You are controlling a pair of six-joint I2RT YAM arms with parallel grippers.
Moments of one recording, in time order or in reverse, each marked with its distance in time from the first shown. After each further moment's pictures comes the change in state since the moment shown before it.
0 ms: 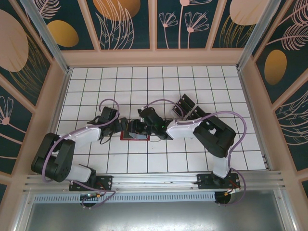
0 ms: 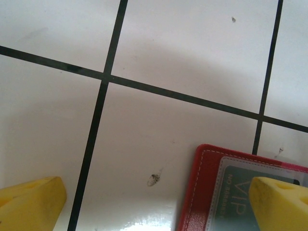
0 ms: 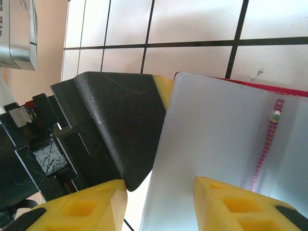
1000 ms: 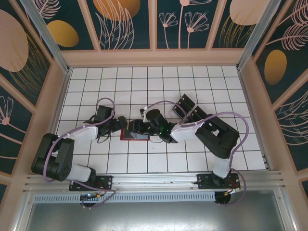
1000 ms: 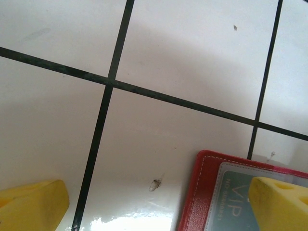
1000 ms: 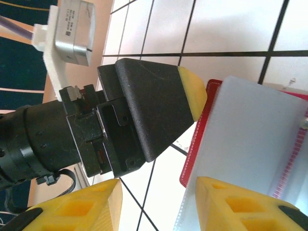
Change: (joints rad) left arm 0.096 0.002 -0.003 0.019 0.129 0.013; right arm -0.017 -0.041 -0.127 0.248 -0.046 0.029
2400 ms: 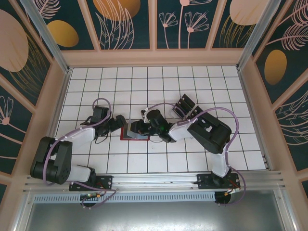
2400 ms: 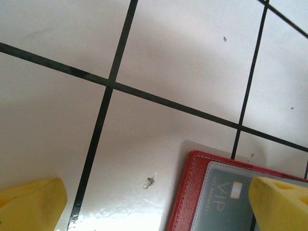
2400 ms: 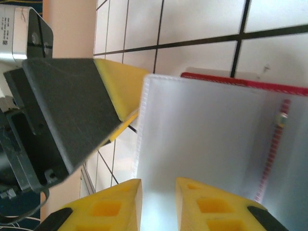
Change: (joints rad) left arm 0.037 -0.051 -0.037 0.040 0.063 -0.045; right arm -0.037 0.112 0.023 0.065 -0.074 0.084
